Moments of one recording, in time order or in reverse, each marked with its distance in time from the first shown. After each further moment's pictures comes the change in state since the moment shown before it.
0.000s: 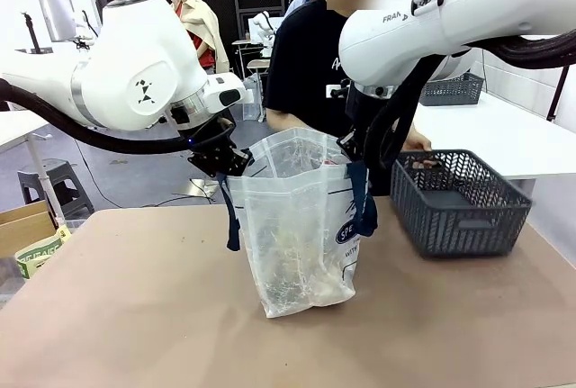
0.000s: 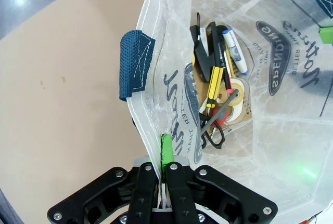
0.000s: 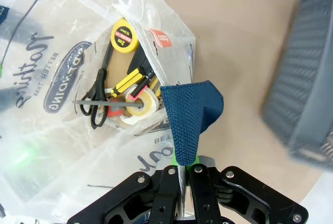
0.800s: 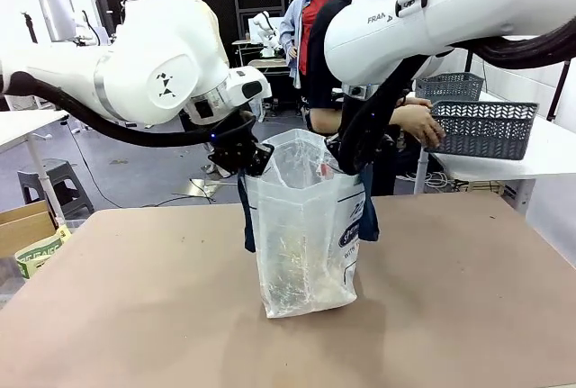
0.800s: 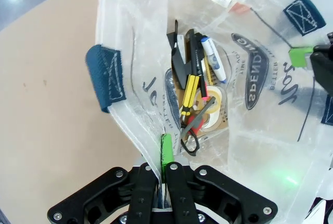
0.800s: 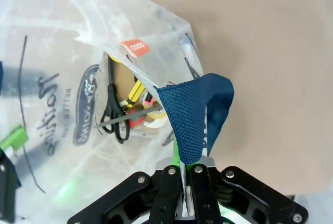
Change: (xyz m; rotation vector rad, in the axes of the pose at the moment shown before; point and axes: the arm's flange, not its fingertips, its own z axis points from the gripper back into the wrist) left arm 0.015 -0.034 -0.001 -0.036 0.000 0.050; right arm 0.009 0.018 -0.007 -0.016 0.068 -0.349
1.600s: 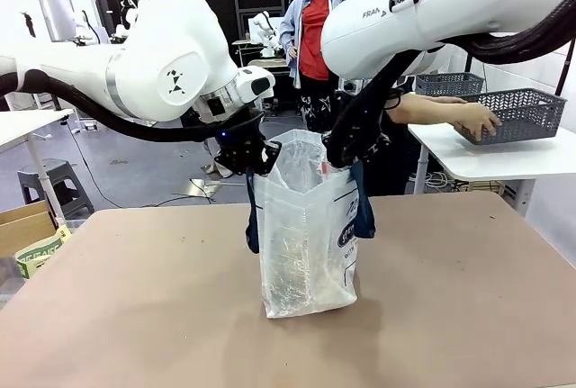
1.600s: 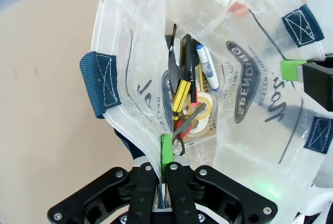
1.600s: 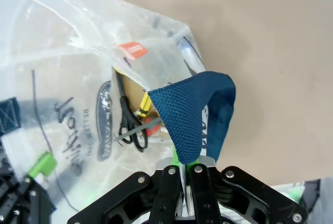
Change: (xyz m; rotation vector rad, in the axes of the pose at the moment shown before) left arm 0.010 -0.008 -0.006 -0.010 0.019 0.124; right arm 0.017 0.003 0.000 0.026 0.013 -0.161
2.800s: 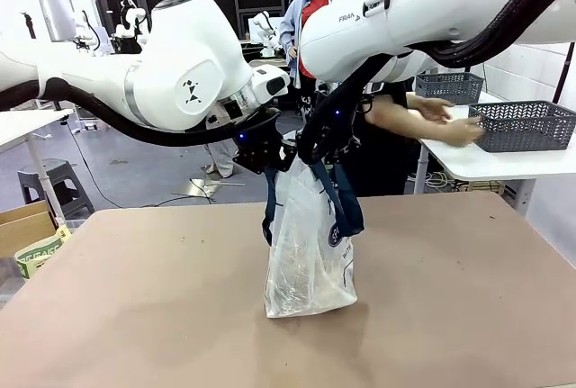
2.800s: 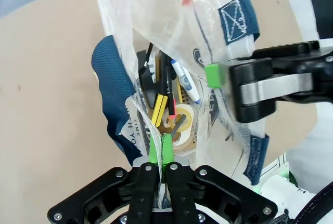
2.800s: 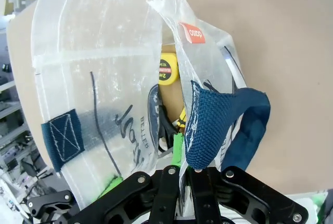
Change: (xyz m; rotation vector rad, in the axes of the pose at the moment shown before) left arm 0.003 -0.024 -0.010 -0.048 -0.060 -0.020; right arm 0.017 0.039 -0.015 0.088 0.001 -0.031
